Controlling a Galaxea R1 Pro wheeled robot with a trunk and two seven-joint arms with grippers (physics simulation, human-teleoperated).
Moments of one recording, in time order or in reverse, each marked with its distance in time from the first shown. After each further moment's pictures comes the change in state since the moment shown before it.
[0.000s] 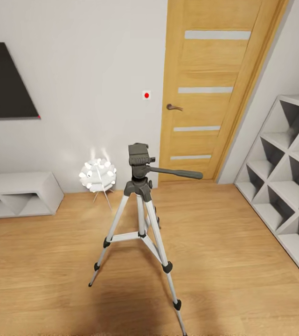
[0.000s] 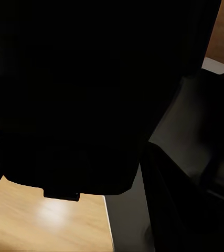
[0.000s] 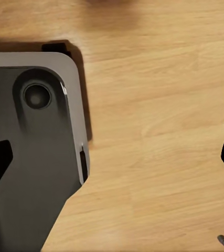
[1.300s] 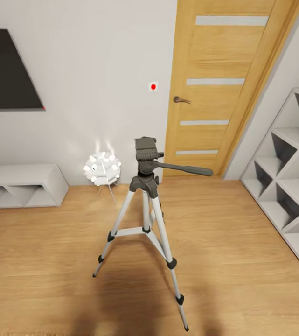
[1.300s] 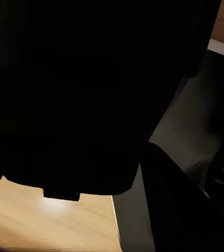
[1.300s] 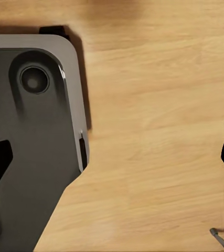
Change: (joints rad) left arm 0.000 0.000 0.000 0.000 0.000 0.000 0.000; right arm 0.000 0.003 0.000 0.000 0.000 0.002 -0.001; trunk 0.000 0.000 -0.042
